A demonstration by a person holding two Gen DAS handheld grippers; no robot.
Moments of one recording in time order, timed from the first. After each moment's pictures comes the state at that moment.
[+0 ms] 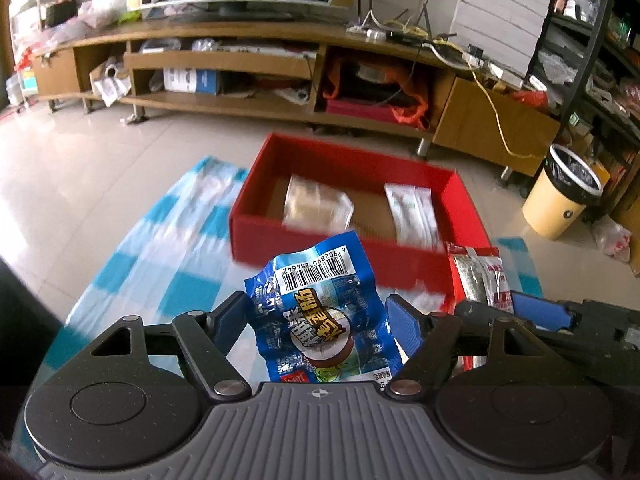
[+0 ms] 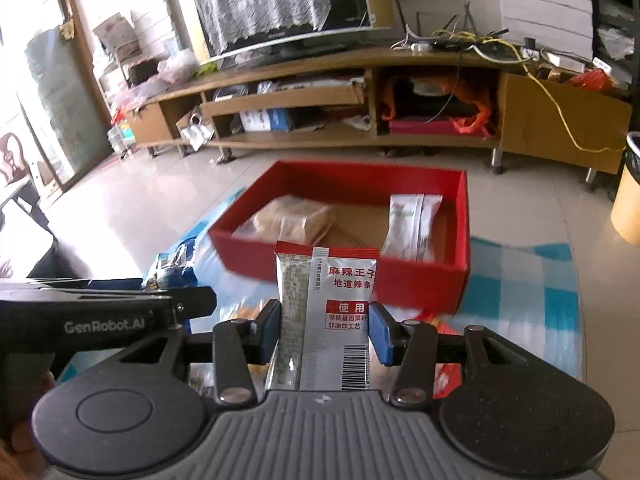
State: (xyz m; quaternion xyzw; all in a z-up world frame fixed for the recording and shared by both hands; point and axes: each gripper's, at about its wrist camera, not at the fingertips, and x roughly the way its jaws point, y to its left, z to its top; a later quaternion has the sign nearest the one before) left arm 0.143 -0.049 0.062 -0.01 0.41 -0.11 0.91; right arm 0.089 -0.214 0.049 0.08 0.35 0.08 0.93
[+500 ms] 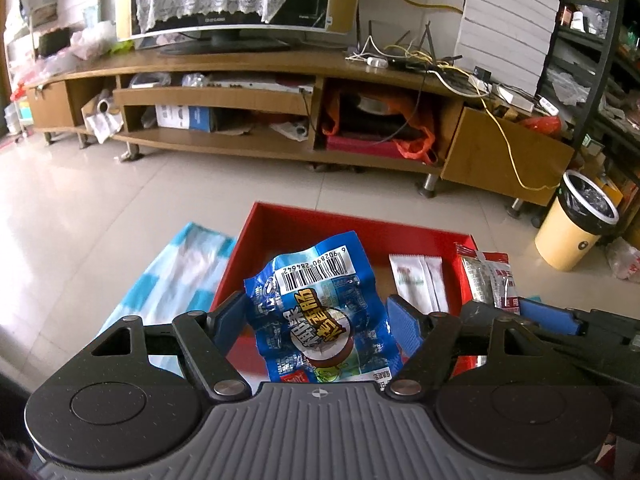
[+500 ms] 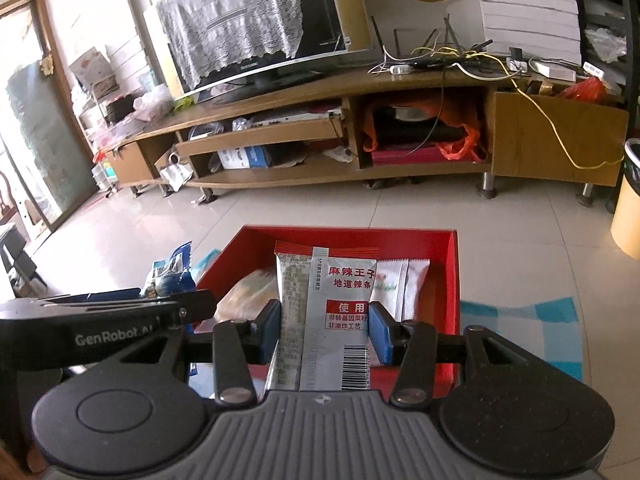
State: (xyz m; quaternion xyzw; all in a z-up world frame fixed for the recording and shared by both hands) left arm 0.222 -0.078 0.071 0.00 0.38 -0.10 0.92; right arm 0.170 -0.241 0.064 0.11 0.32 0.06 0.94
